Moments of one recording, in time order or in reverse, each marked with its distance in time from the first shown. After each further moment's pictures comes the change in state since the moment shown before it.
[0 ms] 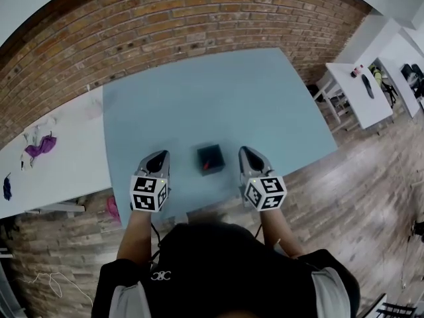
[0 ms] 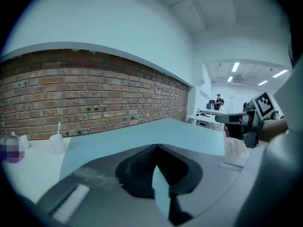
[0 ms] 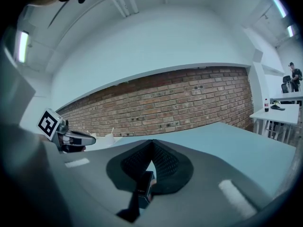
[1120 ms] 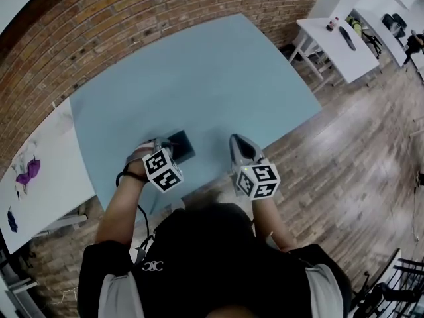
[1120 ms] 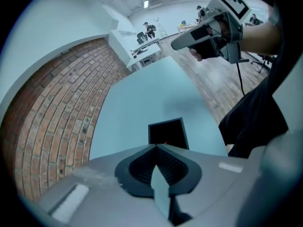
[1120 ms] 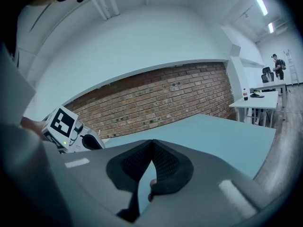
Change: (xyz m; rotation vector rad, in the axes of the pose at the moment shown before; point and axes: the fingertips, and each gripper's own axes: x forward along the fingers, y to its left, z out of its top) left arm 0.090 -0.100 -0.060 0.972 0.617 -0.272; right arm -0.050 -0.066 -0.026 0.139 0.012 -0.146
